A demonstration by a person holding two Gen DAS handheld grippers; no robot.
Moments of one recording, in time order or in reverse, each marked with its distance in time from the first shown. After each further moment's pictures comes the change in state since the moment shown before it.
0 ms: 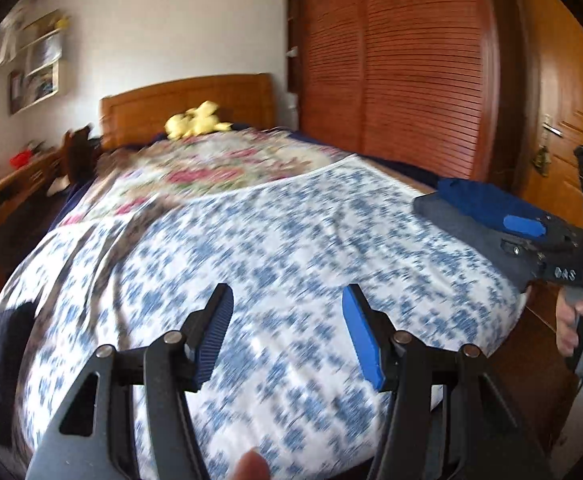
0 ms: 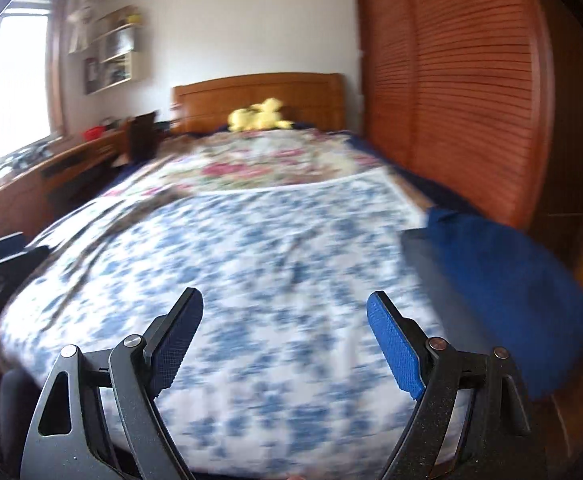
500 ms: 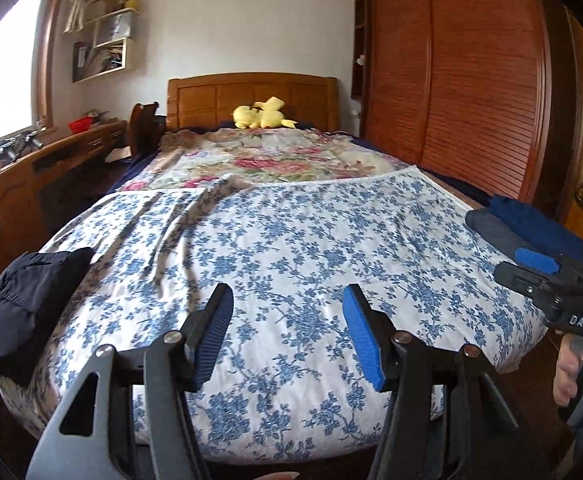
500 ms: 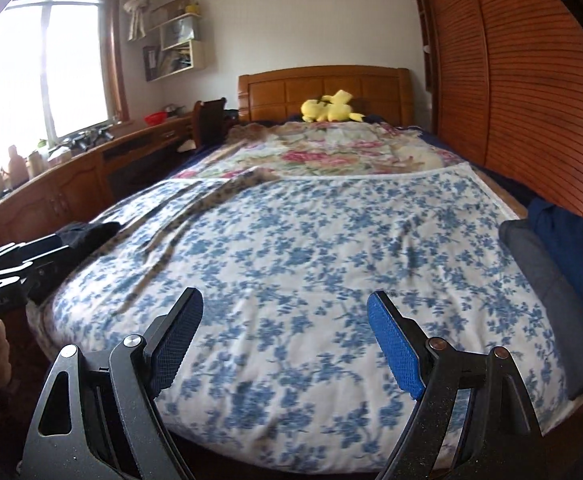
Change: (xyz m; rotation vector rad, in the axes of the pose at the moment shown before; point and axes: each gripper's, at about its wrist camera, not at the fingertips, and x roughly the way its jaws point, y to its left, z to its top) left arm -0.047 0.054 -0.045 -0.132 -0.035 0.162; right arm 0.006 0.118 -0.023 -0.034 -0.005 0.177
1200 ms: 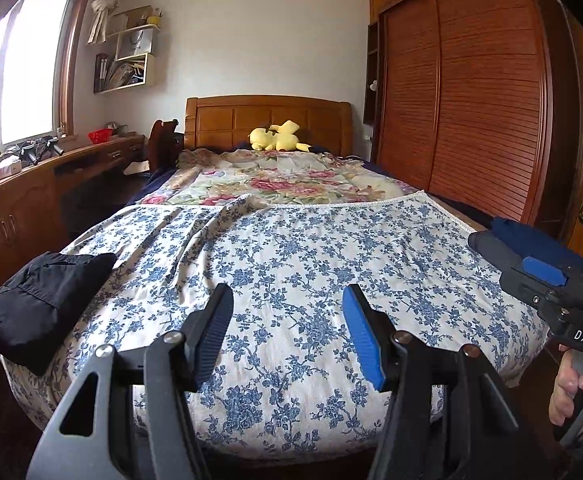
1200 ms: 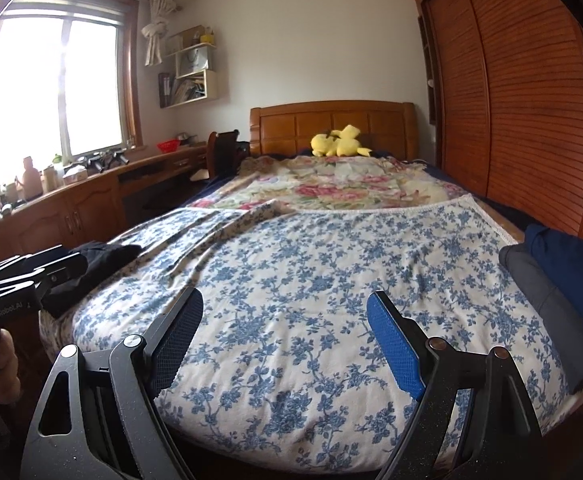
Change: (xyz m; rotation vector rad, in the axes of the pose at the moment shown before) left arm -0.042 0.008 -0.010 -0.034 -0.087 0.034; right arm -0.040 0.034 -0.003 -0.018 -0.115 -0.002
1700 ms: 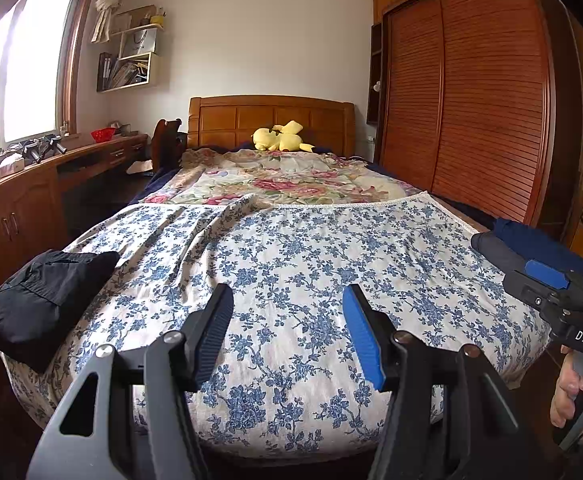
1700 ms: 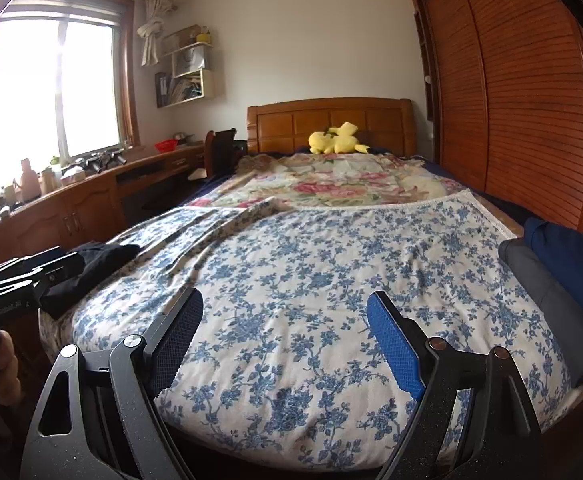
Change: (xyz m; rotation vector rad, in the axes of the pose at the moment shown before) left arm 0.000 0.002 -0.002 -0.004 0.000 0.009; right arm 0.001 -0.002 -0.002 0.010 0.006 -0.008
